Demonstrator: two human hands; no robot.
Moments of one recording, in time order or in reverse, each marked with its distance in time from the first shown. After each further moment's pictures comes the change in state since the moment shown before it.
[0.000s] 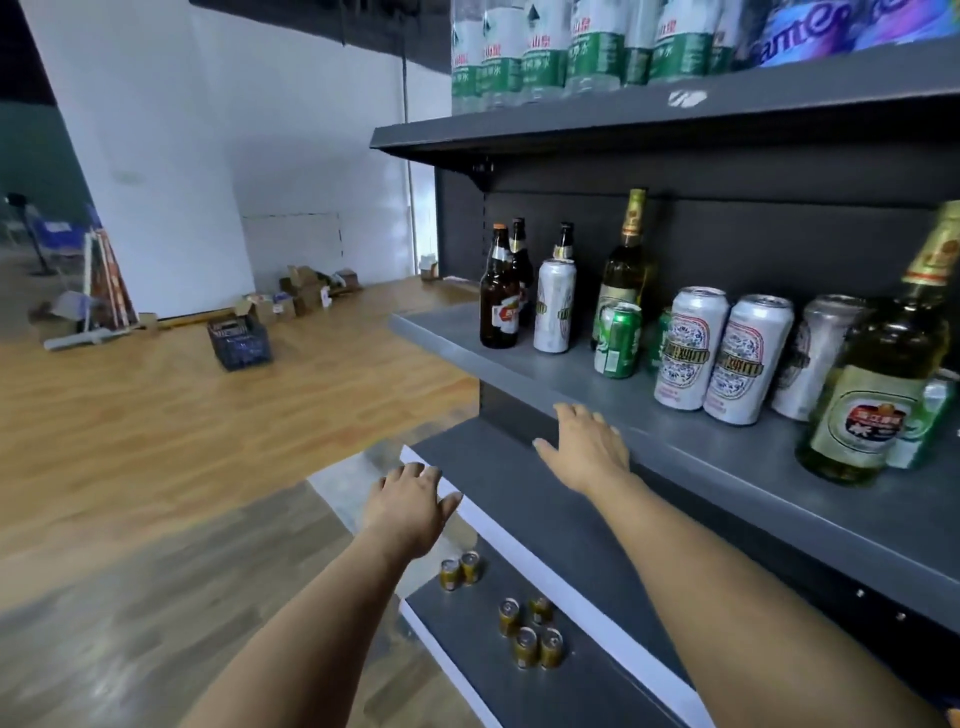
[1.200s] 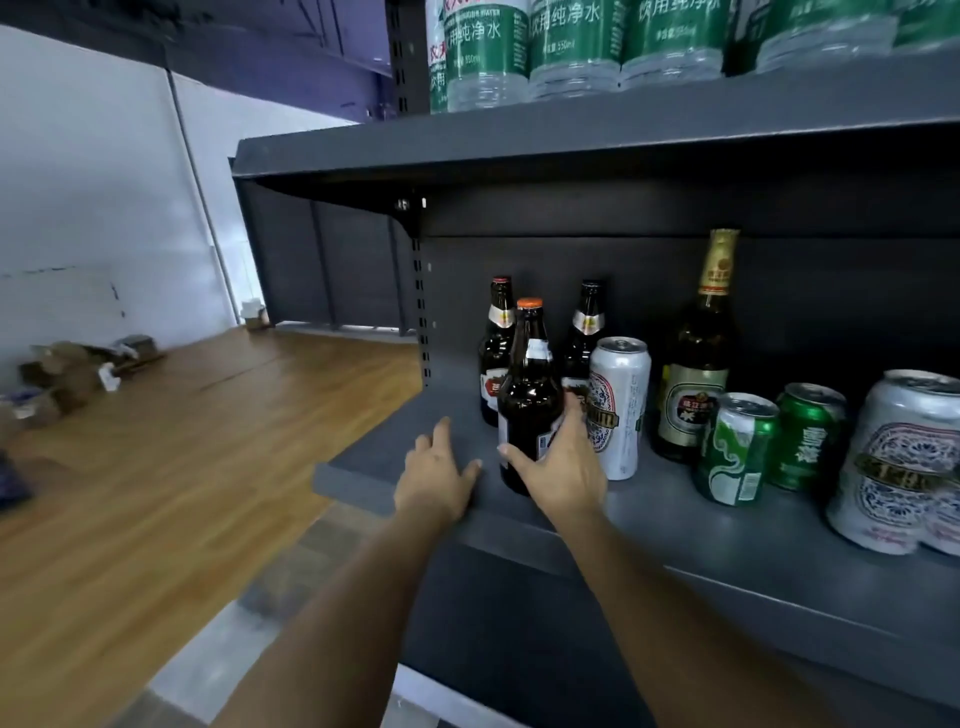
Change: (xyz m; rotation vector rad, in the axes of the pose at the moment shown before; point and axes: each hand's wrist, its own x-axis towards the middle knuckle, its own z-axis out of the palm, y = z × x) left_hand 0.420 -0.058 -0.053 -0.532 0.038 0.307; right_hand 0.321 -0.105 0.053 0.460 0.502 0.520
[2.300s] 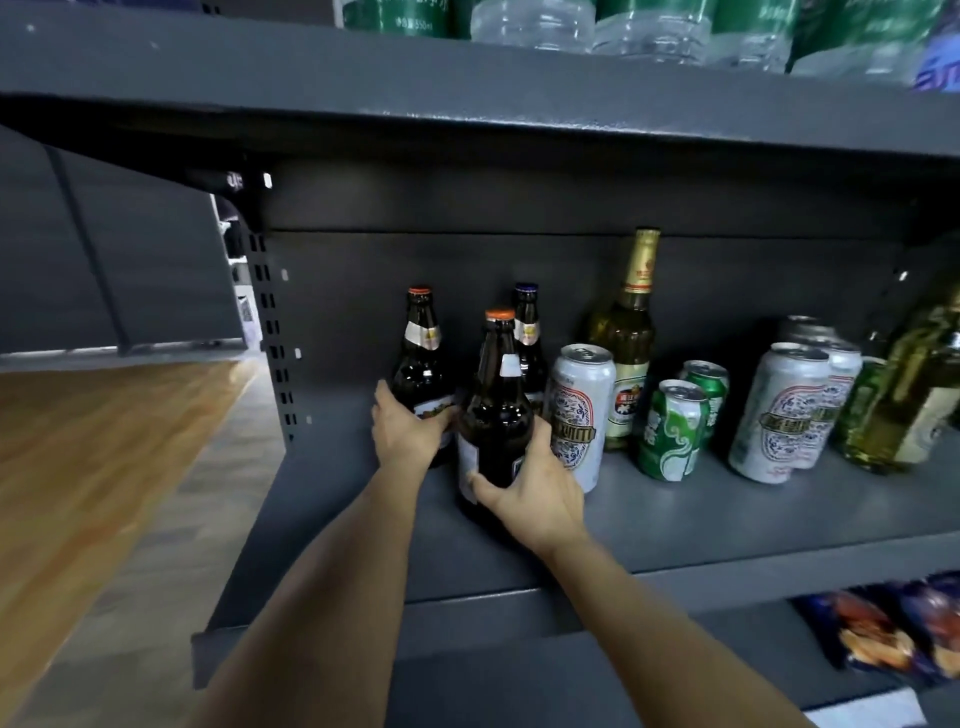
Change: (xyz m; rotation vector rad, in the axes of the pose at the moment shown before) left_hand 0.184 0.022 0.046 -0.759 -0.184 0.071; right_hand 0.027 -0.034 0.045 -0.209 0.229 0.281
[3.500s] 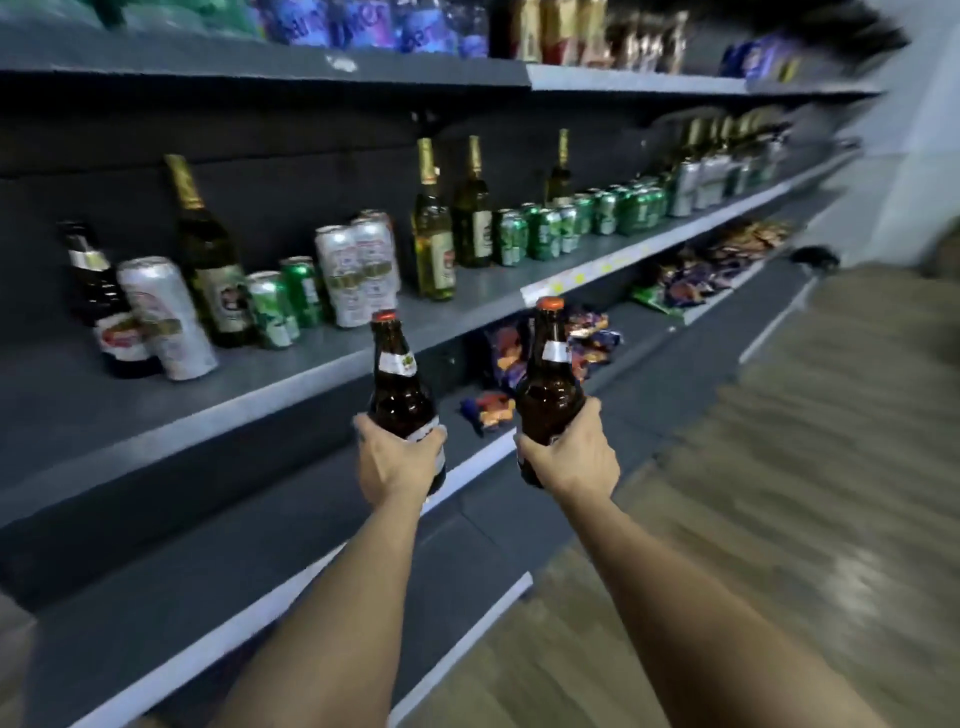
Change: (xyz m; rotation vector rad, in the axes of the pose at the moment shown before) left_hand -0.477 0.042 0.154 0.116 -0.396 0.041; right_hand -0.331 0.249 -0.285 -0.047 0.535 0.676
